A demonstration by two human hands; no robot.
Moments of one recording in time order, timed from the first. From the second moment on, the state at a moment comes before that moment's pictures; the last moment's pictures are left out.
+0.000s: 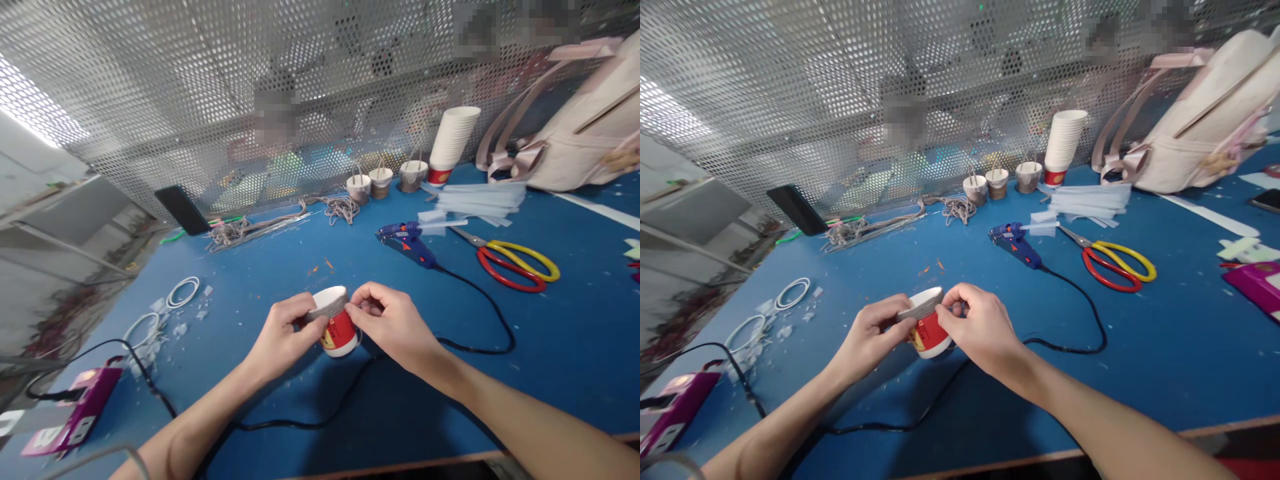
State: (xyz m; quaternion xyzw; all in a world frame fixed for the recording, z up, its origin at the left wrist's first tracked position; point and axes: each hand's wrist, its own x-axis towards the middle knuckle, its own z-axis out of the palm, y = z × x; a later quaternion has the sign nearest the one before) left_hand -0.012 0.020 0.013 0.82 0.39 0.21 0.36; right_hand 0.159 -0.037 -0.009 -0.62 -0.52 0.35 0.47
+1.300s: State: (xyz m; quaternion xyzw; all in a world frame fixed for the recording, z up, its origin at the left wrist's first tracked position) left_hand -0.009 0.019 0.013 0.78 0.42 0.22 0.40; right_hand 0.157 -0.039 -0.013 -0.62 -0.54 0.32 0.47
